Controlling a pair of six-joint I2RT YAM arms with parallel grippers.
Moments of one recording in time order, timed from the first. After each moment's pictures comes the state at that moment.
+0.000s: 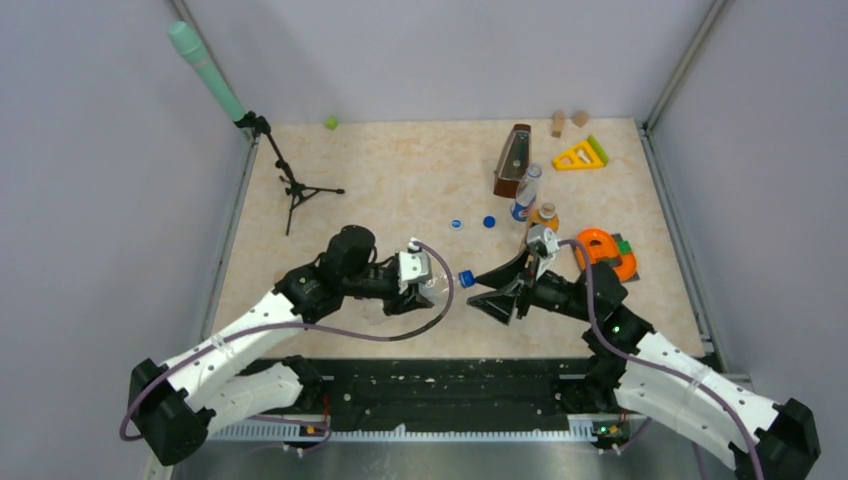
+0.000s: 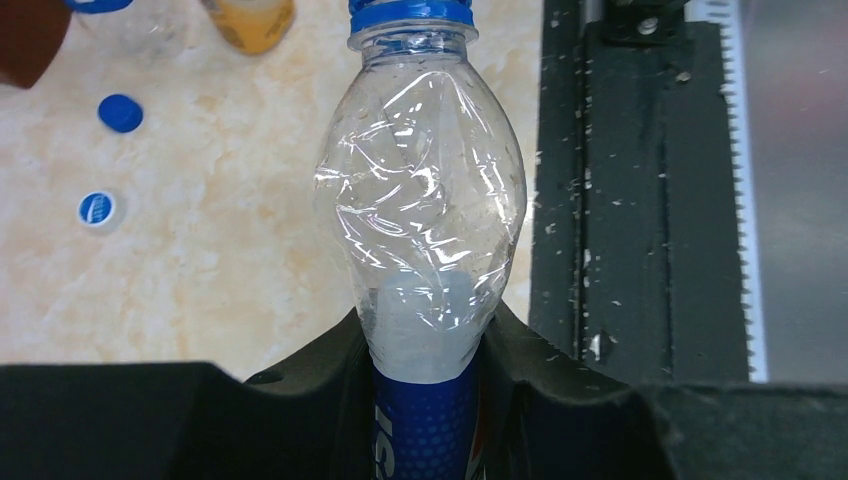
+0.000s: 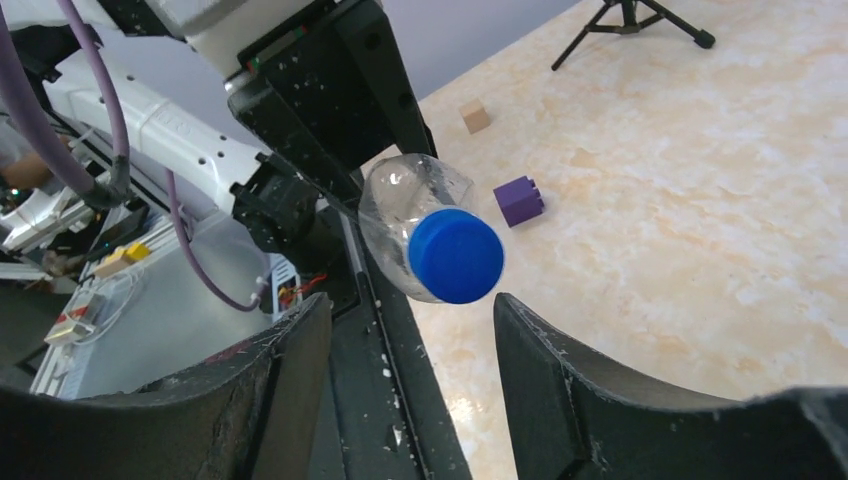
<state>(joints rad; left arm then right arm) -0.73 0.97 0.78 -0.36 0.69 0.37 0.75 0.64 0.38 0.33 -0.51 0.43</state>
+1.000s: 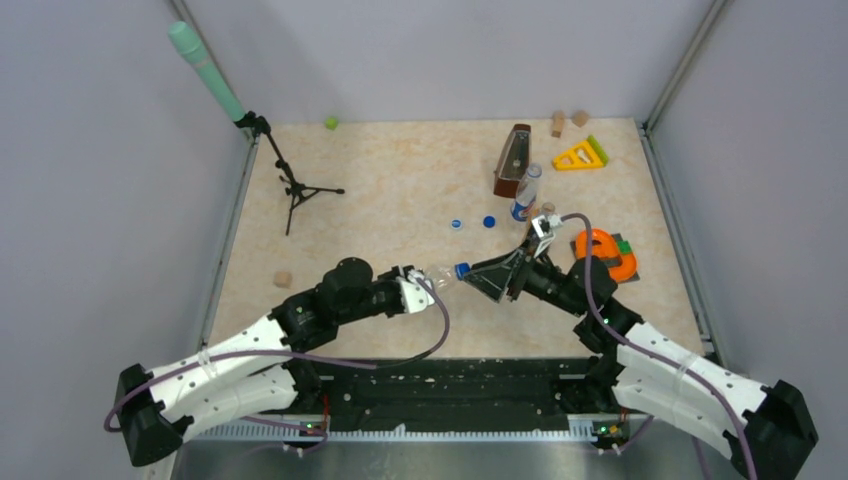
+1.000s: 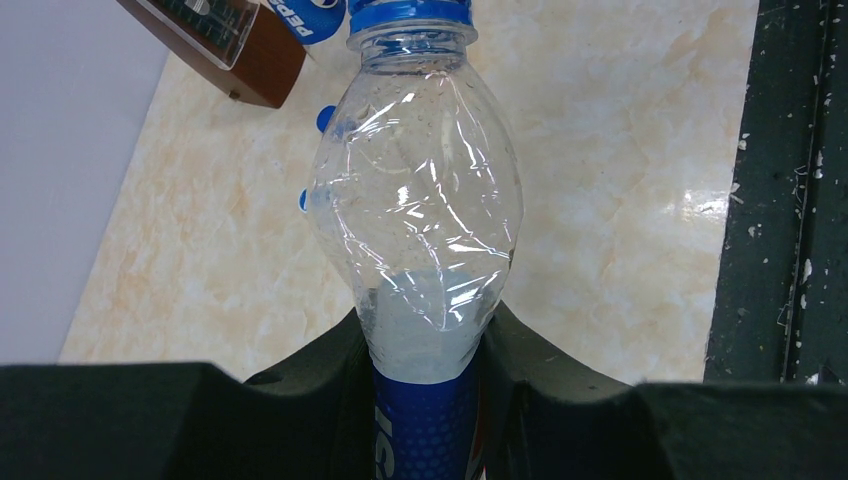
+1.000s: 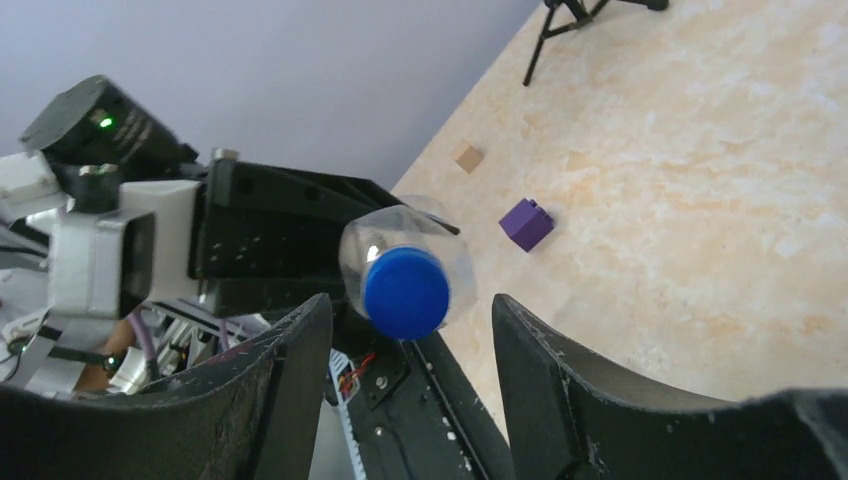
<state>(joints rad) -0.95 0.82 0.61 -0.16 0.15 0.54 0.75 0.73 0.38 0.44 -0.32 0.76</state>
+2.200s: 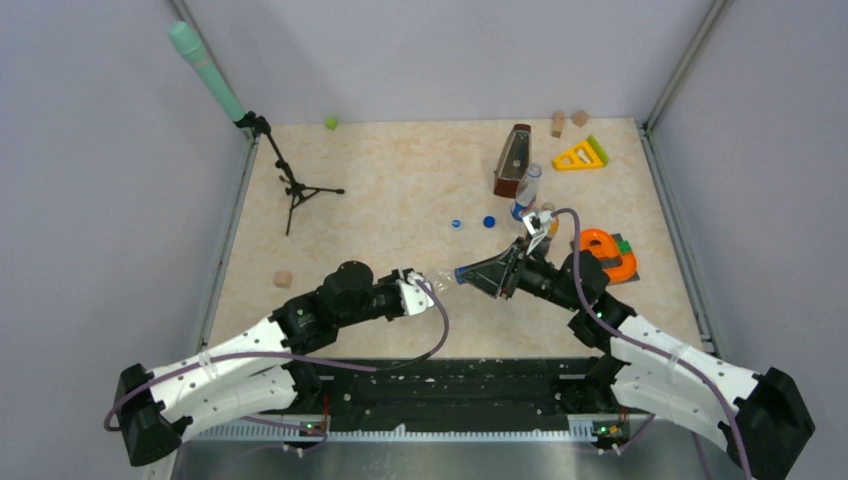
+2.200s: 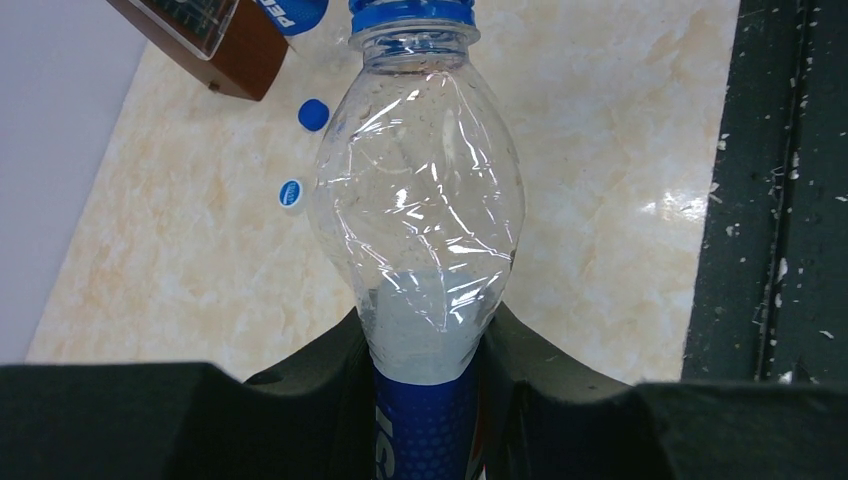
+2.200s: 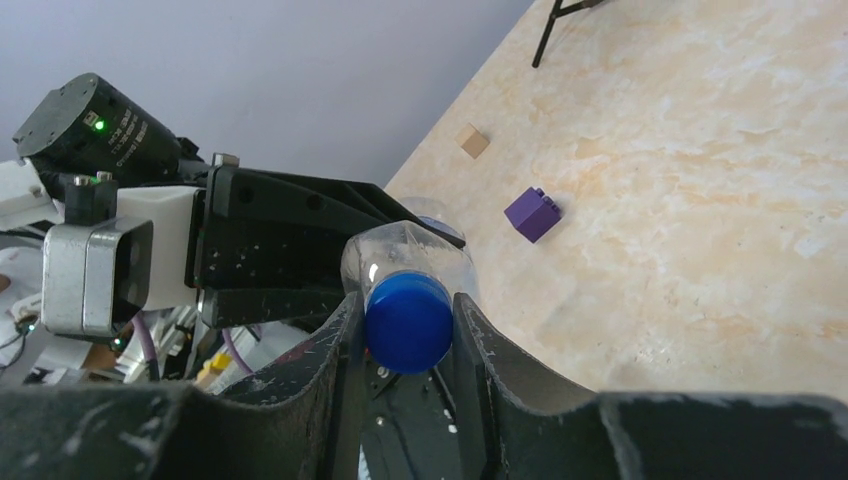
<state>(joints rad) -0.96 0.81 0.59 -0.14 0.14 0.53 0.75 0.82 0.42 0.44 -0.35 0.77</state>
